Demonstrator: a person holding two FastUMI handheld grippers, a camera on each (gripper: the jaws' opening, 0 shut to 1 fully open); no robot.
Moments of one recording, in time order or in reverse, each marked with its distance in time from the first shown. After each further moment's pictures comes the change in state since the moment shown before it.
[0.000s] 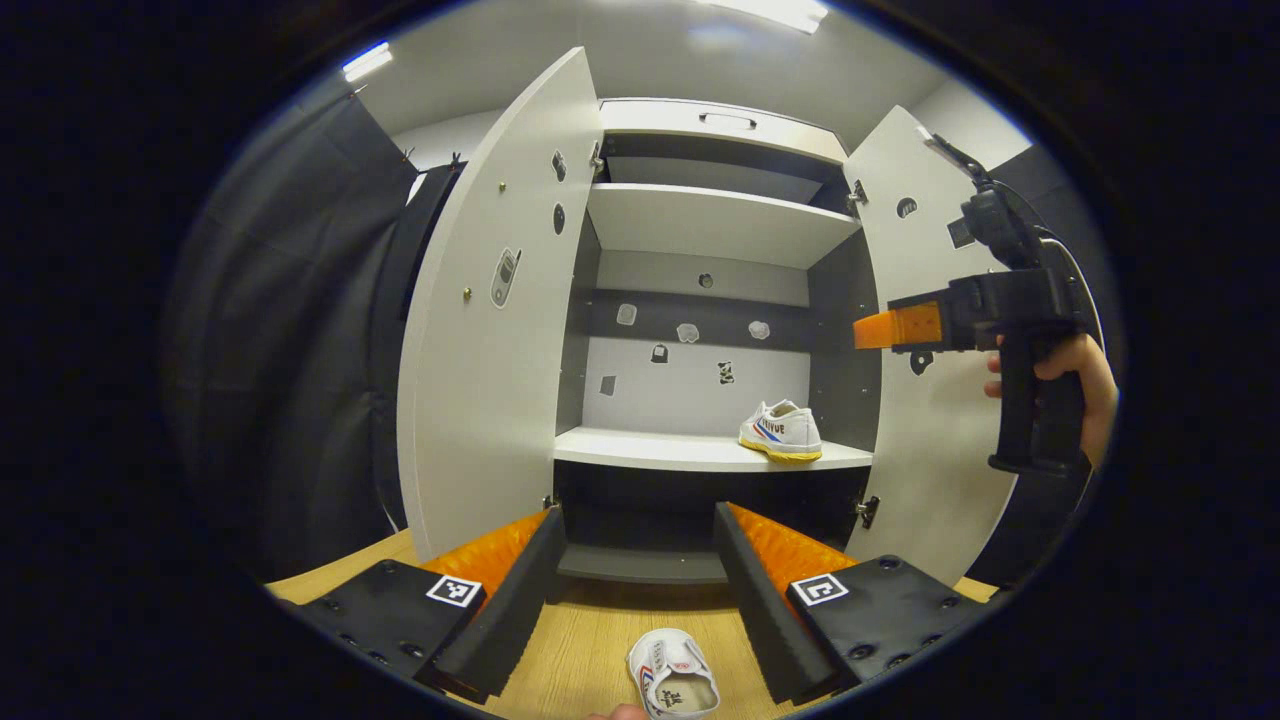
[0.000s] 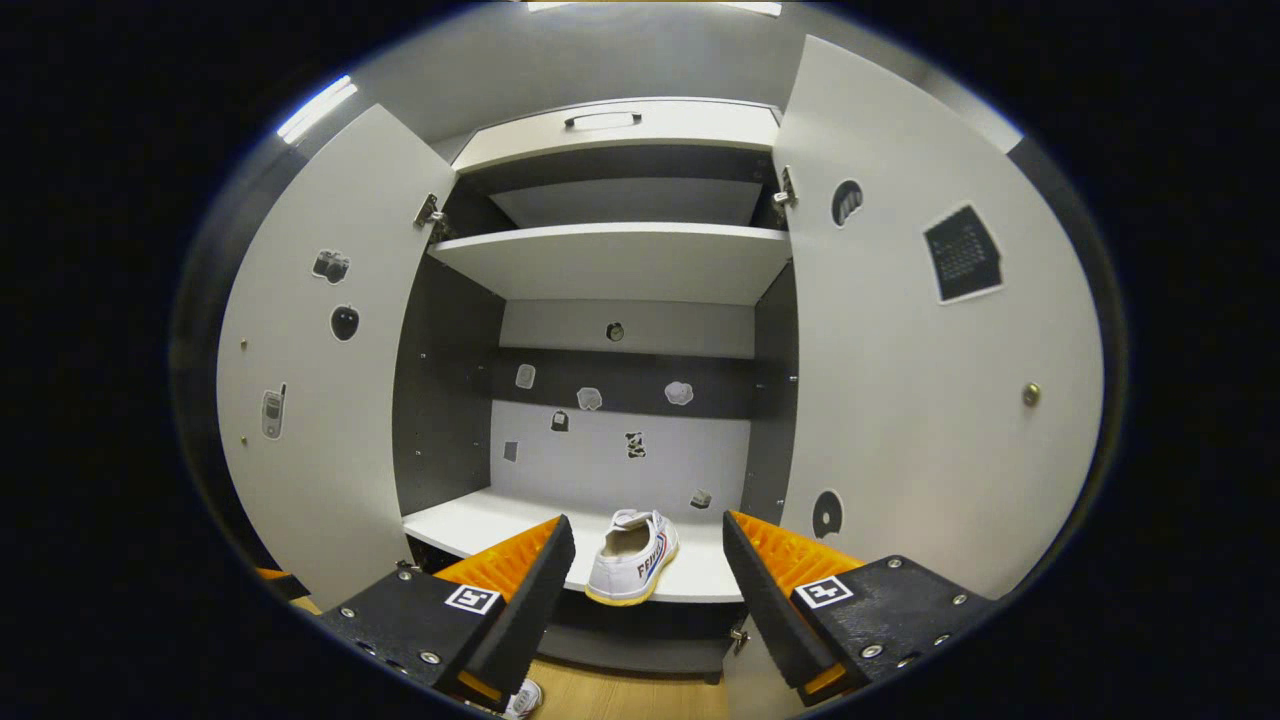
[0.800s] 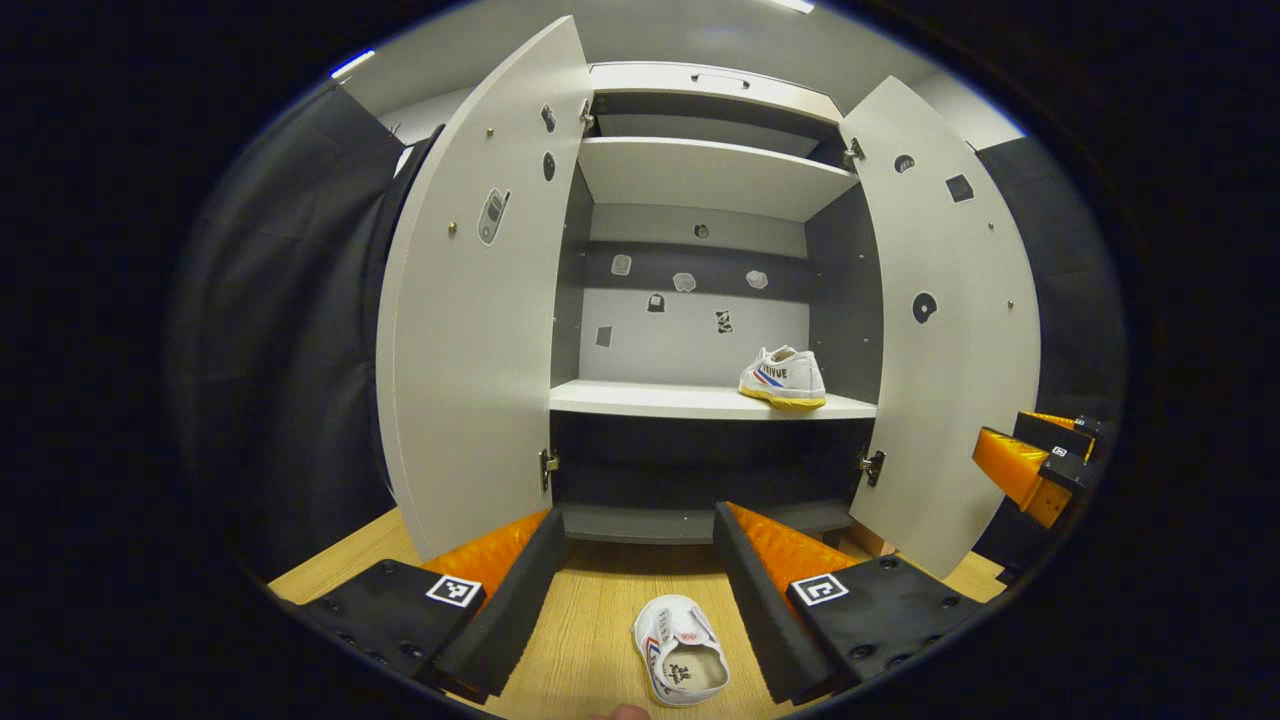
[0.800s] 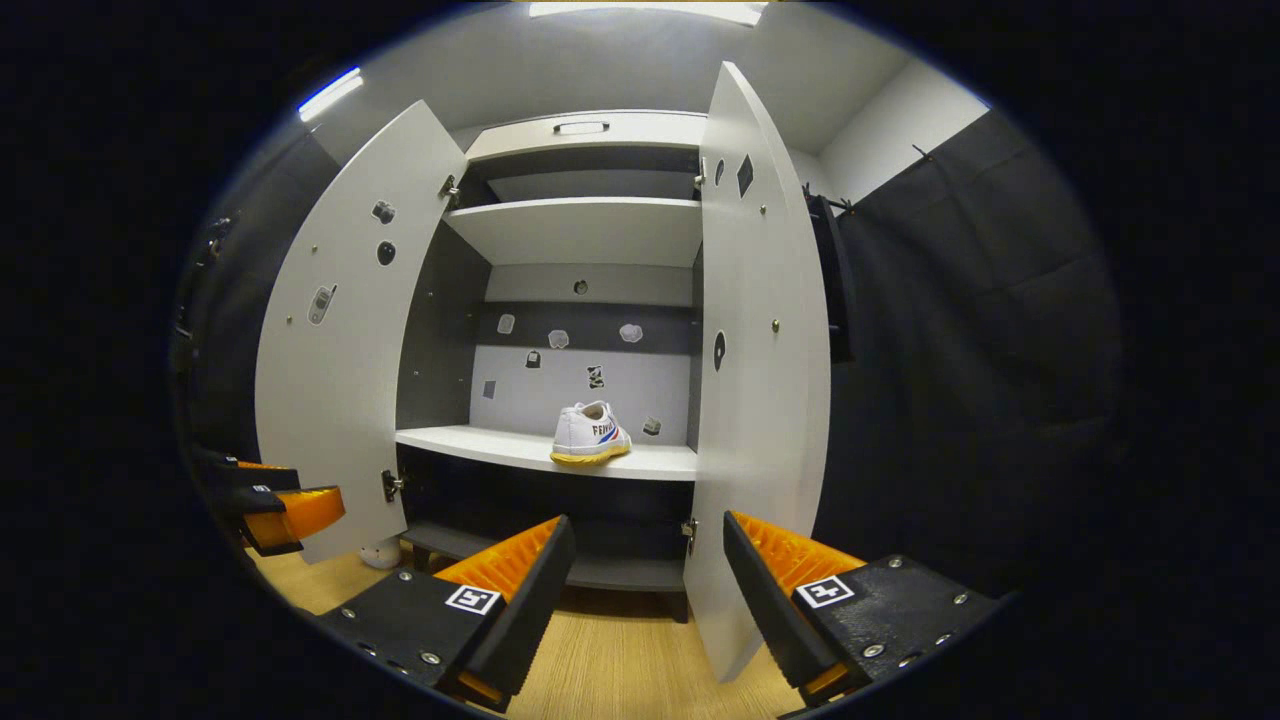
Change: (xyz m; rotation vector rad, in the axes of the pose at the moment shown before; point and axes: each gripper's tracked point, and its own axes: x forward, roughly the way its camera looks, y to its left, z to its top) left arm 0.003 0.000 -0.045 0.007 0.148 -0.018; right arm -0.119 -0.032 -0.118 -0.058 -0.010 -0.104
